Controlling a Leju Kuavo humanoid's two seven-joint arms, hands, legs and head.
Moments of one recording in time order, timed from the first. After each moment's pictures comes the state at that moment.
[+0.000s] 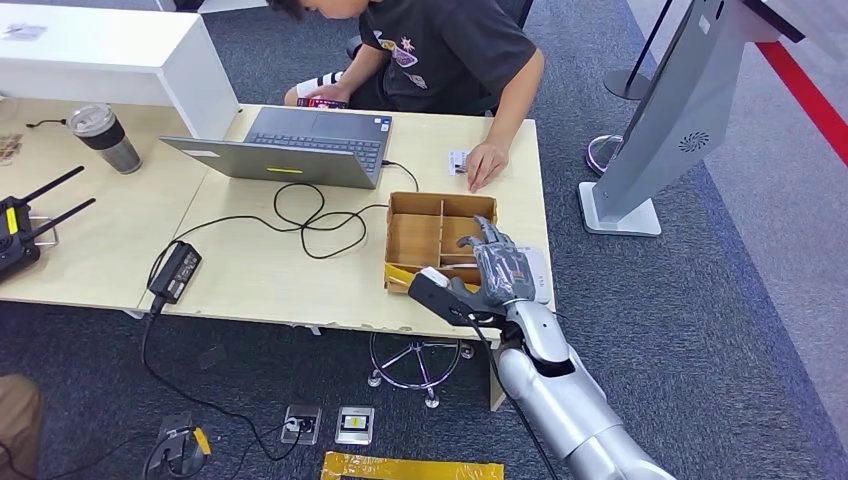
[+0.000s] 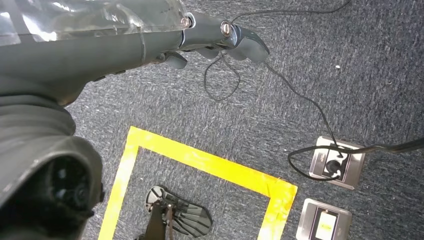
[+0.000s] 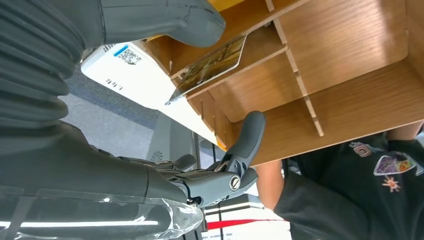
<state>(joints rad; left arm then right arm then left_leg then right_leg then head) -0.15 0.18 -0.25 -0.18 0.52 0.25 -0.16 -0.61 0.13 0.55 -0.64 1.21 -0.28 -0.12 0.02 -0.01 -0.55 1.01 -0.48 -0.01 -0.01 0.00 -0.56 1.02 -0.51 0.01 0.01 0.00</state>
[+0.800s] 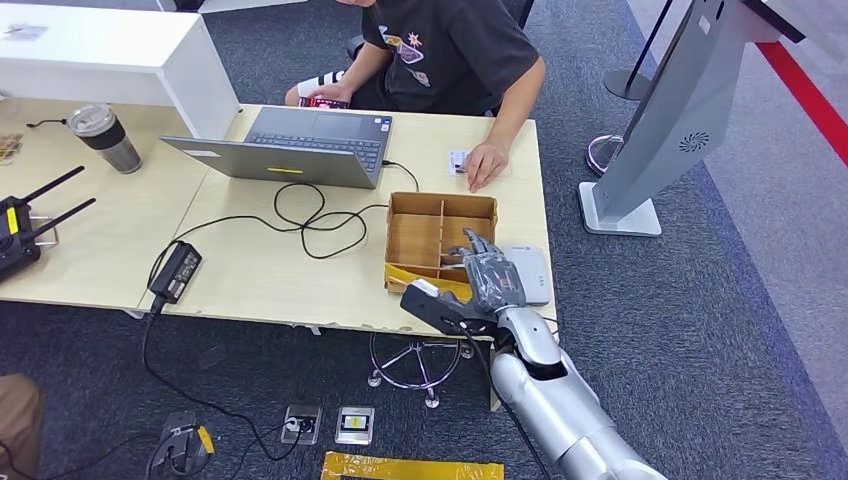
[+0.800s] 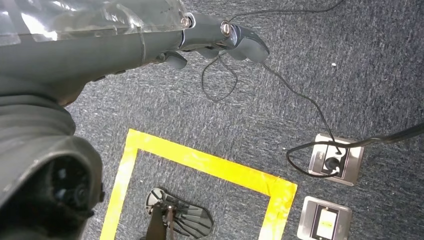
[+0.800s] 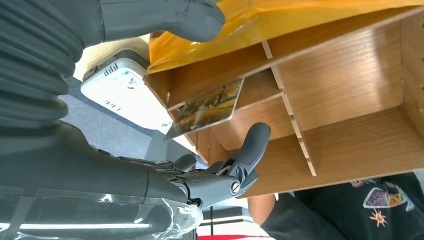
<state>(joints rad) -0.15 0.18 -0.28 -0.18 0.51 0.25 -0.16 -0.61 0.15 0.55 -0.58 1.22 -0.24 -0.14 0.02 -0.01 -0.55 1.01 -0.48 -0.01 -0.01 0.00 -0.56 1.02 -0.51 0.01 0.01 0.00</state>
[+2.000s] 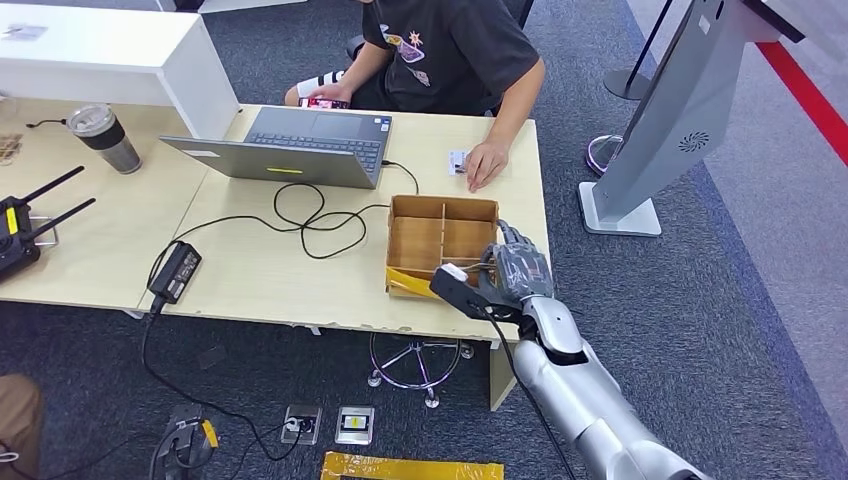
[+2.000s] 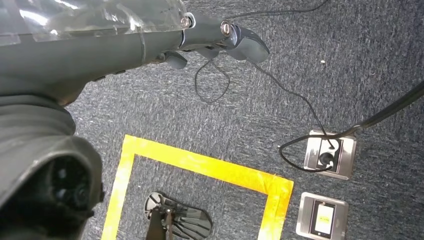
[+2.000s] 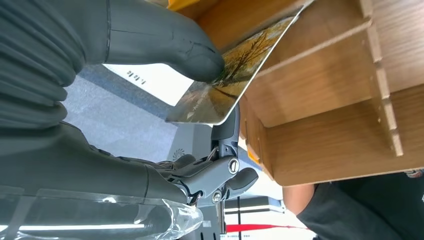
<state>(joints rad) -0.17 0.19 -0.30 -0.18 0.48 0.24 -0.15 -0.68 0.11 0.55 -0.47 1.20 -0.31 -0.11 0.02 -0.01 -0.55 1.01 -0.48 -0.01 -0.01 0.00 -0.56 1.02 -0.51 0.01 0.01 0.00</state>
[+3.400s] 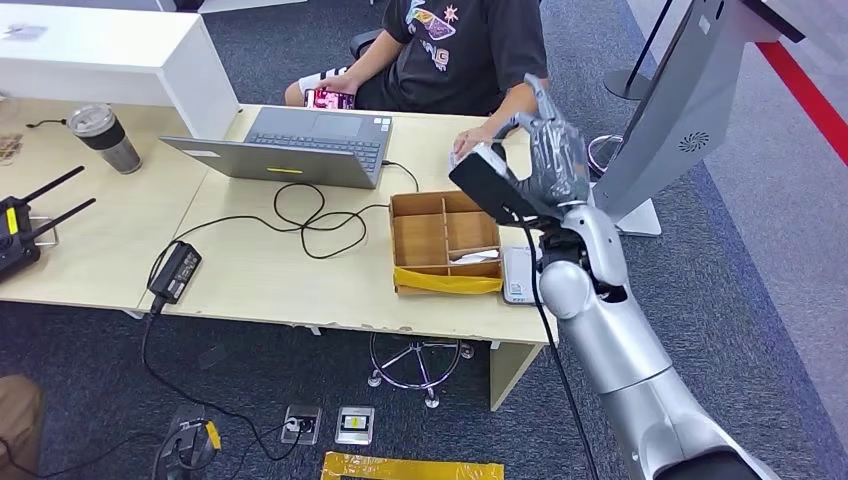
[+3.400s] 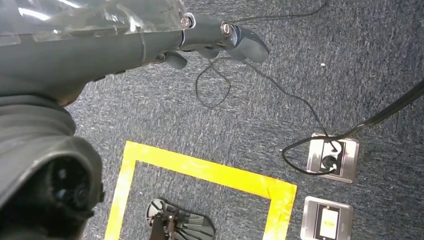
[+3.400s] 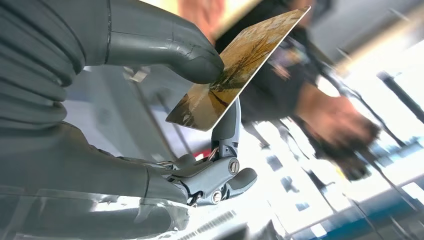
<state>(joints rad) -0.17 0.18 -0.32 -0.18 0.47 0.26 -0.15 -0.80 0.08 0.43 -0.94 1.05 -0.28 -0.17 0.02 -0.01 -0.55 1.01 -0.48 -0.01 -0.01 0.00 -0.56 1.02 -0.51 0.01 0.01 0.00</state>
